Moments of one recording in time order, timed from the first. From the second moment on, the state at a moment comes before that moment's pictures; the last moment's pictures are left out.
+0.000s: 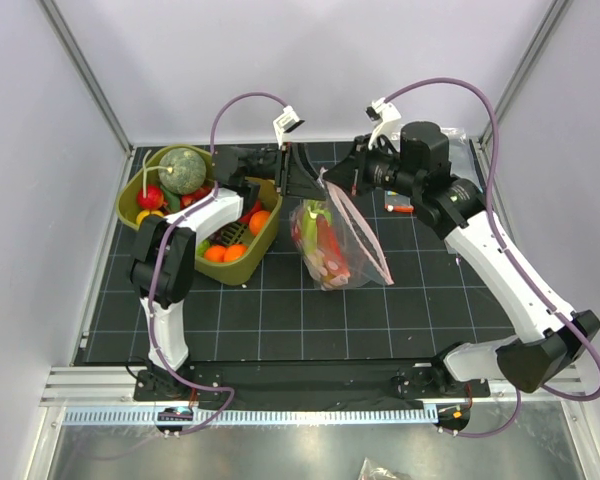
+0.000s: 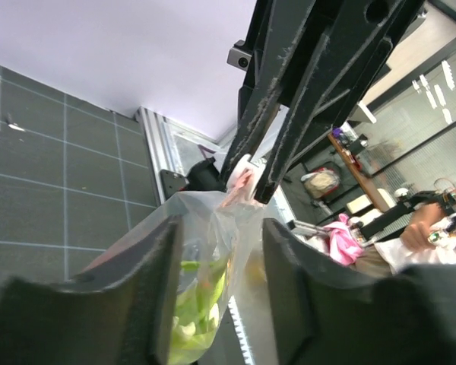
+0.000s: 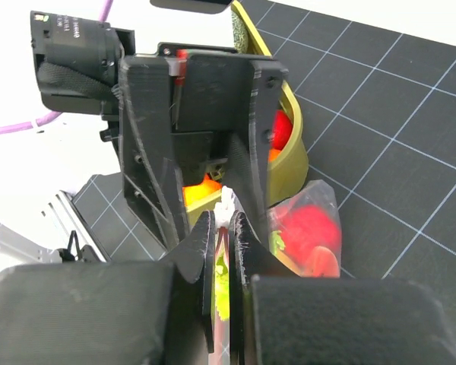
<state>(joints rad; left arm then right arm) -0.44 1.96 1.45 1.30 1.37 -1.51 0.51 1.34 1.51 -0.43 -0.34 0.33</state>
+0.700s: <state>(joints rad) -0.43 1.97 1.51 1.31 1.37 -1.55 0.51 1.31 1.51 -0.47 -0.43 0.30</state>
